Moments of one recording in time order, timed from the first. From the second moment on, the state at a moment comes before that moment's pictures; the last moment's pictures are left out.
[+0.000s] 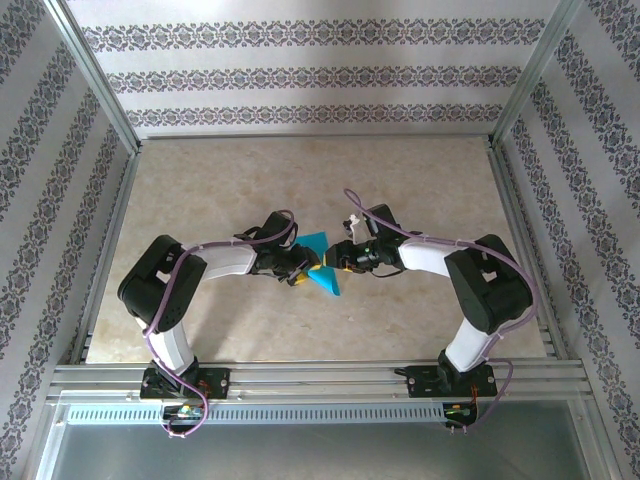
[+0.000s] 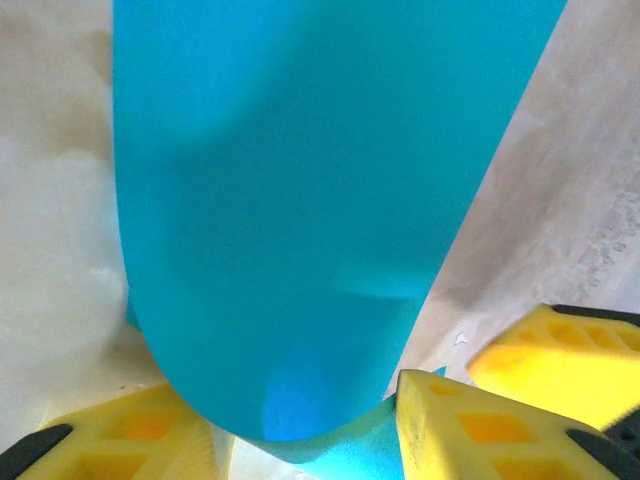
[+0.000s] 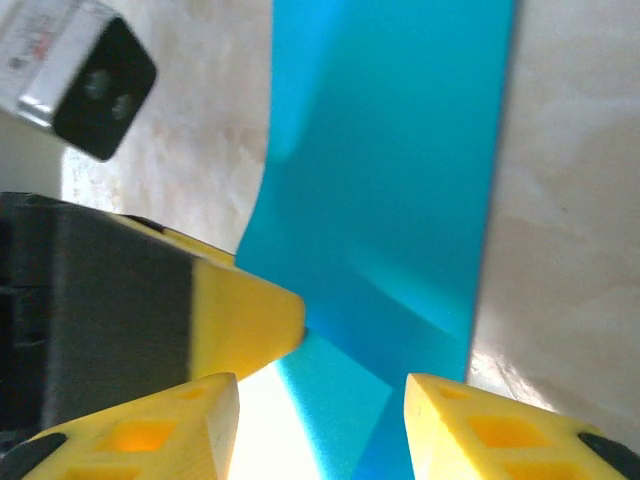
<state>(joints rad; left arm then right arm) -0.56 1.77 0.91 -0.14 0.44 -1.19 0.45 1.72 0.82 -0.05 -0.71 0.58</state>
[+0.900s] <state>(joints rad) -0.56 1.77 0.90 -0.14 0.44 -1.19 0.45 1.75 0.78 -0.06 -0.81 0.58</state>
